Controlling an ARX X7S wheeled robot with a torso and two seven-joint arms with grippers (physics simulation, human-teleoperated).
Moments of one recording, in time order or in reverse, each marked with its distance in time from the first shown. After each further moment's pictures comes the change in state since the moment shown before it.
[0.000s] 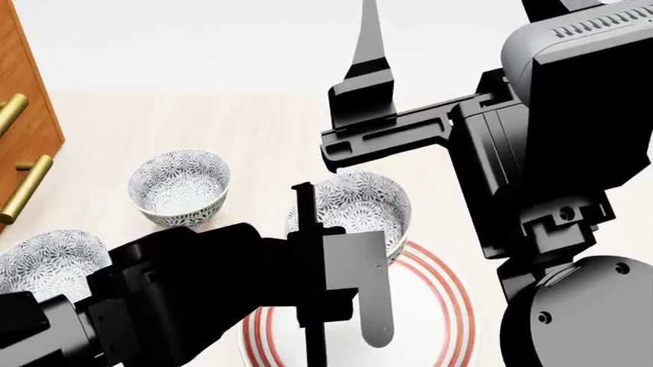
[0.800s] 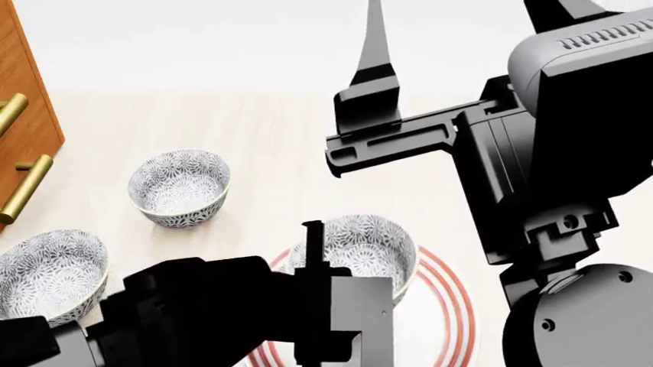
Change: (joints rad) left arm 0.059 0.000 0.004 0.054 0.082 -0.048 0.062; right arm -0.024 0.009 0.001 0.000 -0.003 -0.030 0.001
